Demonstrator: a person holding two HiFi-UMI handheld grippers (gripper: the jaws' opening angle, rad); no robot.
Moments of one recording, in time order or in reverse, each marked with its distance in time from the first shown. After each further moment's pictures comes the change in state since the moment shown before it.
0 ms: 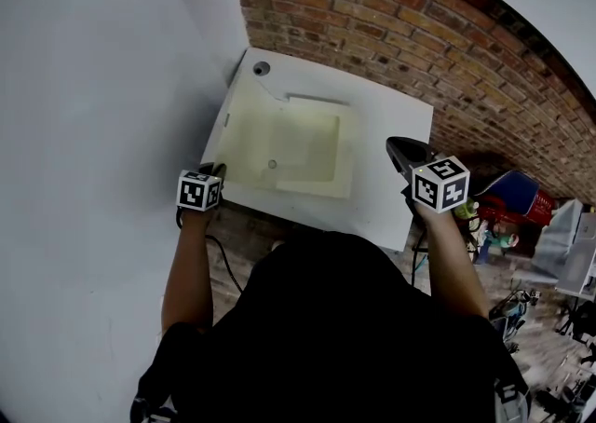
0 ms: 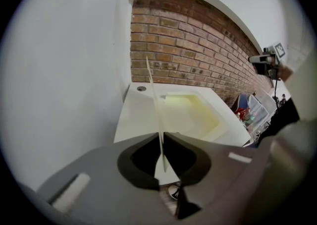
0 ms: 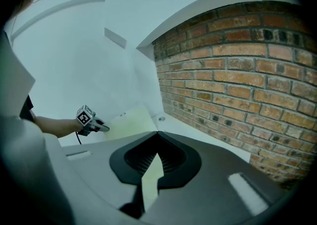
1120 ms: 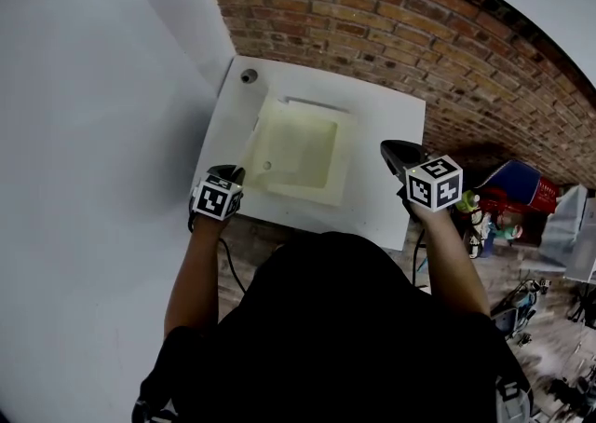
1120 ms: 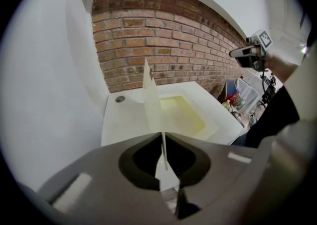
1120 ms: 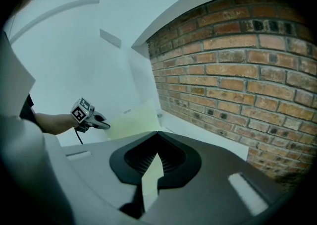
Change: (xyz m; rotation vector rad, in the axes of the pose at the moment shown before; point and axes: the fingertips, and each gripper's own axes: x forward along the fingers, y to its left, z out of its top) left arm 0.012 -0.083 0.055 0.222 0.022 -0.062; right arm -0.004 -0.024 -0.024 0.033 0.016 -0.009
